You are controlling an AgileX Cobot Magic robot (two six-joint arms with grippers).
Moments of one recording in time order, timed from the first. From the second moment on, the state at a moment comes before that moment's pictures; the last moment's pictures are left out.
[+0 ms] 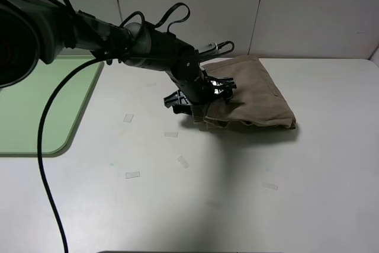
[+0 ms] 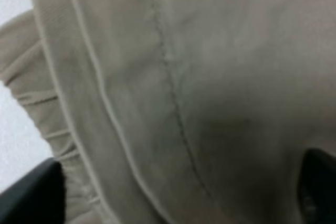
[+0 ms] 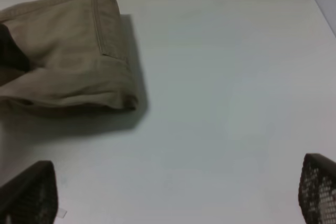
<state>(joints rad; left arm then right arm) -0.72 2.33 -1.60 0.09 0.26 -0.86 0.03 -0.01 -0.50 -0.05 1.03 0.07</state>
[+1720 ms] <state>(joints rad) -0.61 2.15 -1.64 0.29 0.83 -0.48 0.03 -0.01 -0.50 -0.04 1.03 0.07</state>
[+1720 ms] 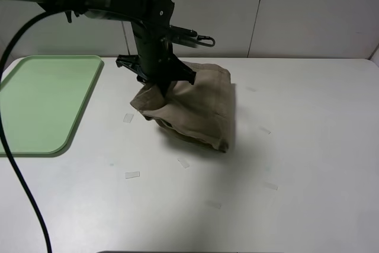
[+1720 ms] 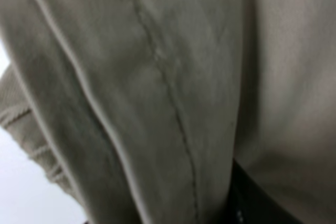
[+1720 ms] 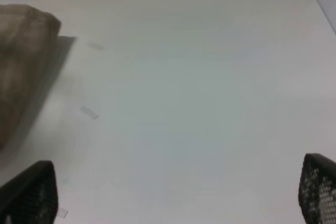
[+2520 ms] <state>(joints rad) -0.28 2.00 -1.64 0.30 1.03 -0.12 0.03 -0.01 -0.50 -0.04 1.03 0.07</state>
